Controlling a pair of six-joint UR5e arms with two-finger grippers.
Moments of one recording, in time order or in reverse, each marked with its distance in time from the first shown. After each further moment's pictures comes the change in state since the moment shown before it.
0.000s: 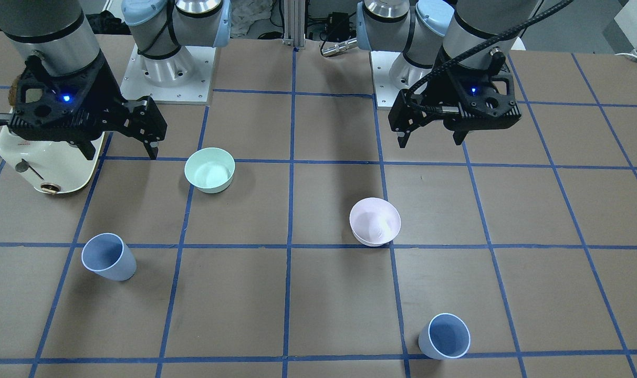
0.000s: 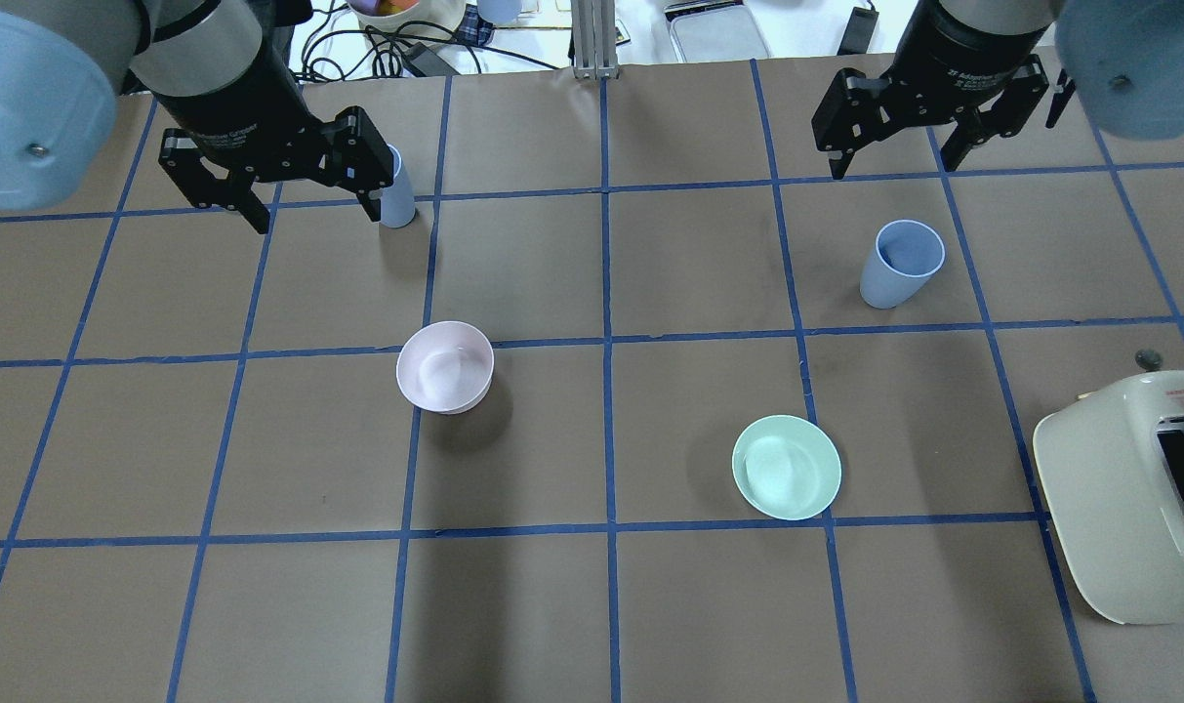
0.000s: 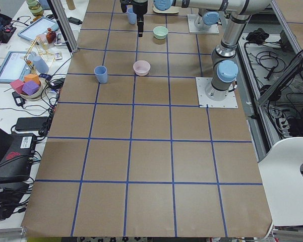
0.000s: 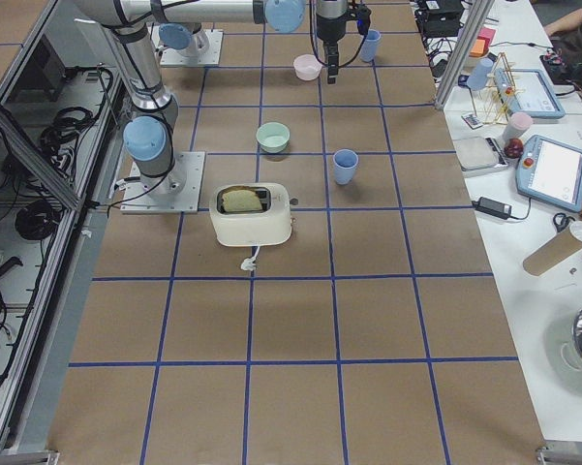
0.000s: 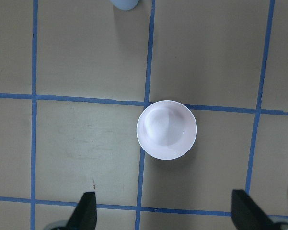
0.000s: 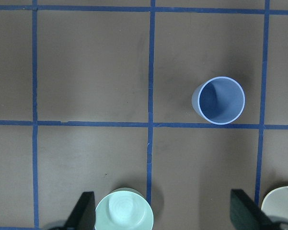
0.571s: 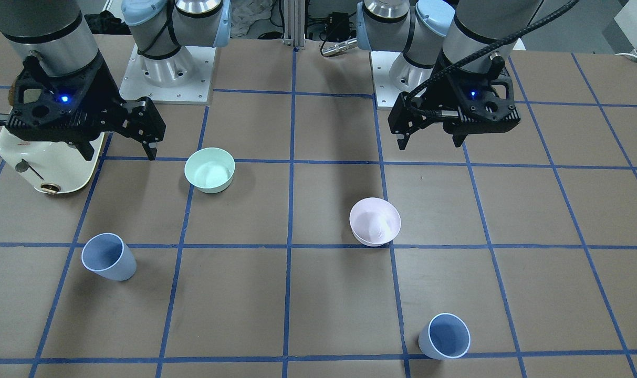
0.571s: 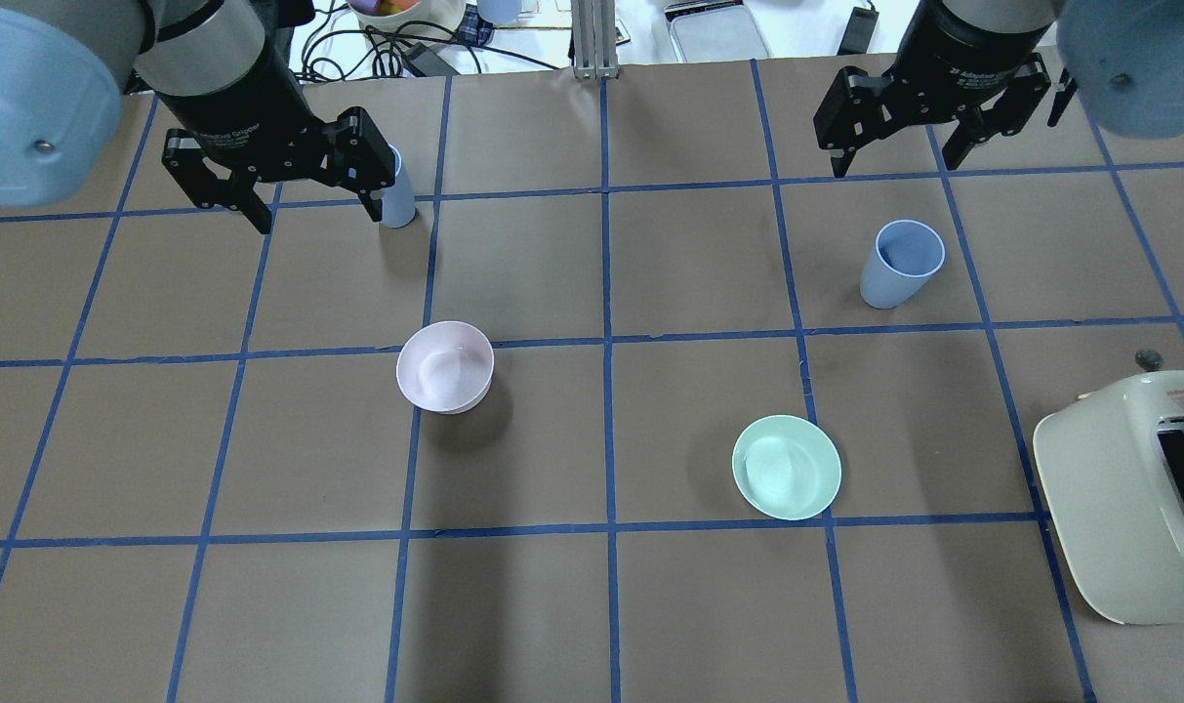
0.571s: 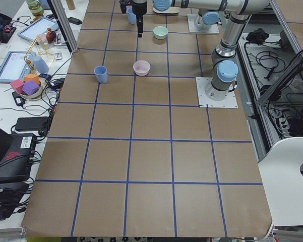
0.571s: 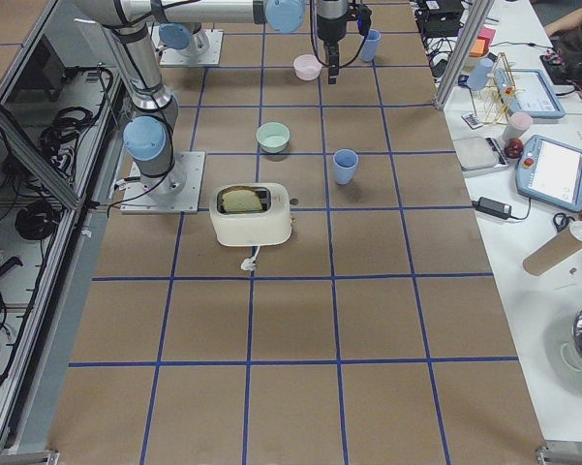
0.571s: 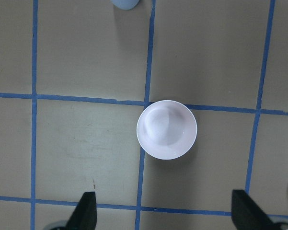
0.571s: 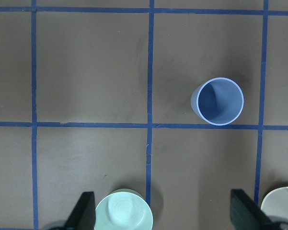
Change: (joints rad) left arm 0.002 -0.013 0.005 0.000 -0.001 0.002; right arm -0.002 0.001 -0.001 -0.002 0.000 0.000
